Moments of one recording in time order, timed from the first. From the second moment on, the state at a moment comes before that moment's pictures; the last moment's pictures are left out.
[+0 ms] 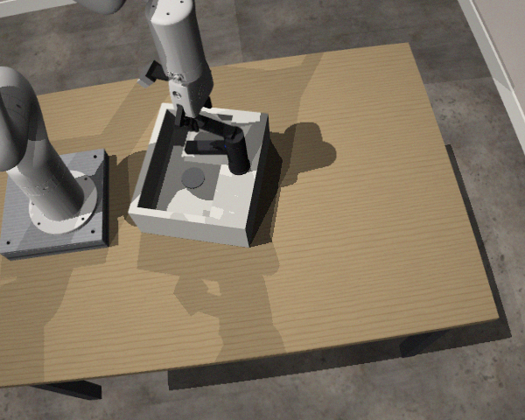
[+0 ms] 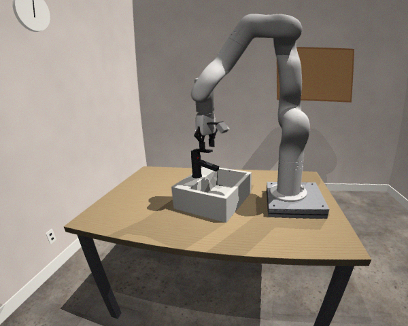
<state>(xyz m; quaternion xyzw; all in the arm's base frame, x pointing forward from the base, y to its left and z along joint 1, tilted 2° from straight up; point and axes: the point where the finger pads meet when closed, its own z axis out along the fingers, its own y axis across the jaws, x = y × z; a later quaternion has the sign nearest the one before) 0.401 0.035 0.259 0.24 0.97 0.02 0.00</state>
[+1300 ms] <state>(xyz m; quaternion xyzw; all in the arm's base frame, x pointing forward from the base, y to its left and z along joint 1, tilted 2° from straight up) 0.402 0.037 0.227 0.24 0.97 0.02 0.00</state>
